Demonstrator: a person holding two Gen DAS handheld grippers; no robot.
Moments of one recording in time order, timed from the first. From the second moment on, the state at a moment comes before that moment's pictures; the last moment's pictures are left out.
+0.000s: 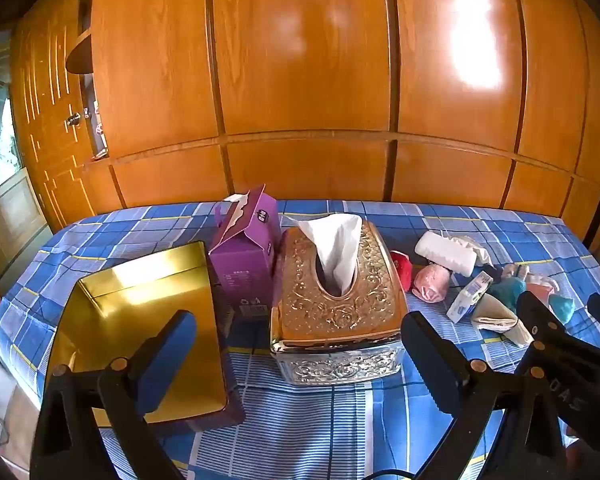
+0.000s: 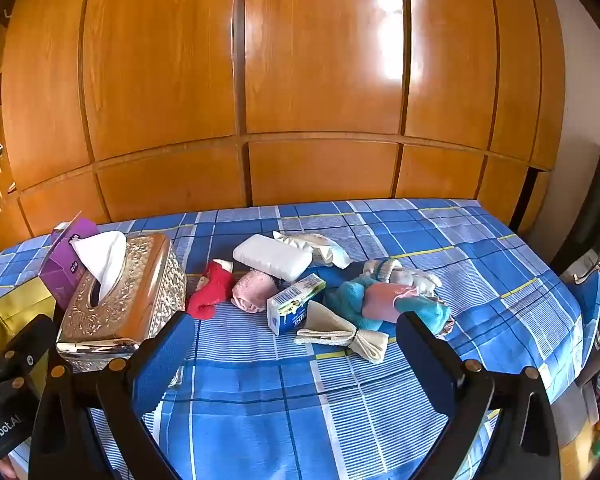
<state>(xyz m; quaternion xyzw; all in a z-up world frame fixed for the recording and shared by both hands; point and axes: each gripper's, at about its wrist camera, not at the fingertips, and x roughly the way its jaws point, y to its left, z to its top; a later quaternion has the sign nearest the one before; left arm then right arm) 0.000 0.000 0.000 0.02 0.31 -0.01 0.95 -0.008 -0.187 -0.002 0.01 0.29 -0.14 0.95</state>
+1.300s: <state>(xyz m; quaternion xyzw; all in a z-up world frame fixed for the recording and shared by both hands) -0.004 -0.004 0.002 0.02 0.31 -0.01 0.95 -0.008 -0.192 -0.002 0.02 0.29 -0.14 0.95</state>
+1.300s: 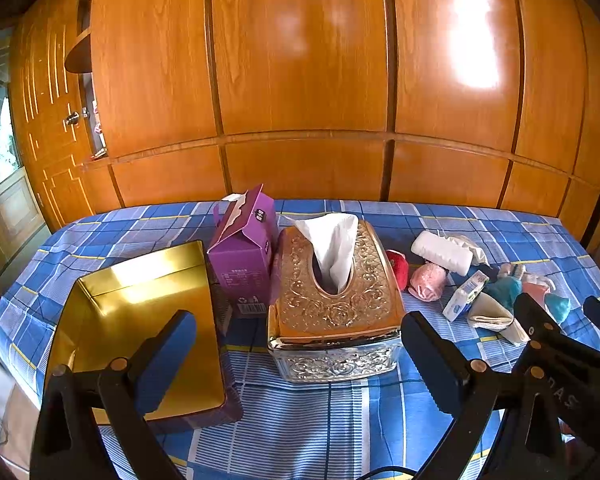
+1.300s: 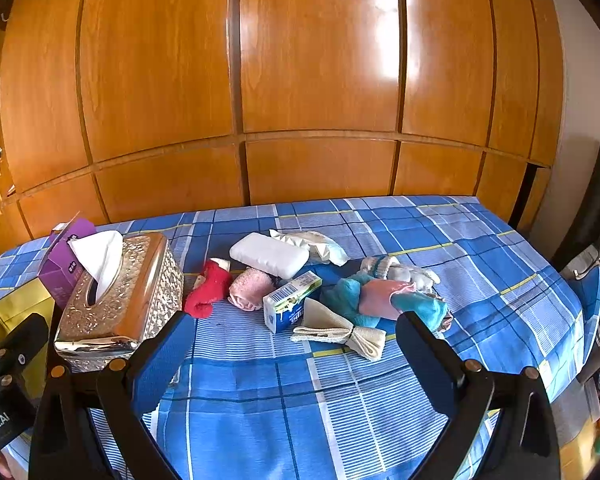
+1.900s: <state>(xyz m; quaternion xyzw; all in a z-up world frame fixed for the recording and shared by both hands) 0.008 -0.020 0.008 0.01 0.34 -0.14 0.93 -0.009 -0.241 -0.014 0.06 0.32 -0.15 0.93</state>
